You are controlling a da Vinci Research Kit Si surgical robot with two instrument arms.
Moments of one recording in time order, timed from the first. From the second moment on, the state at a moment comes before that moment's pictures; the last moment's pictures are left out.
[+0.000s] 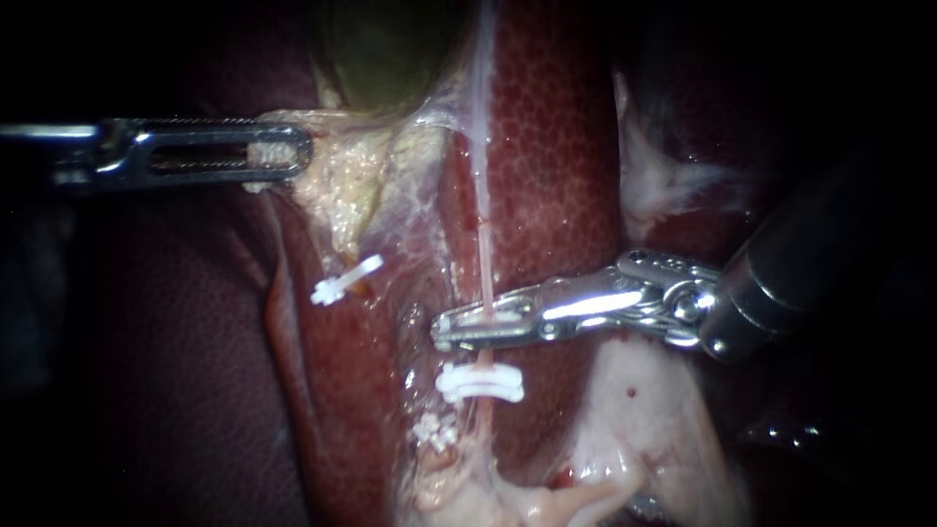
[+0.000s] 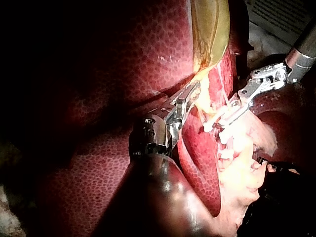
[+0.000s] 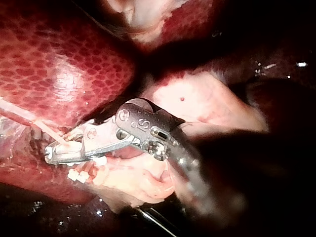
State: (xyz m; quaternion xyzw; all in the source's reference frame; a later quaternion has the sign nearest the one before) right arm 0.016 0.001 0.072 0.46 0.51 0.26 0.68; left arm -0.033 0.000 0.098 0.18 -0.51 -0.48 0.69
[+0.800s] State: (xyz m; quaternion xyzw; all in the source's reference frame) right arm 0.016 0.001 0.072 0.37 0.52 0.31 0.71; left arm -0.033 0.000 0.098 0.18 -0.51 -0.48 0.69
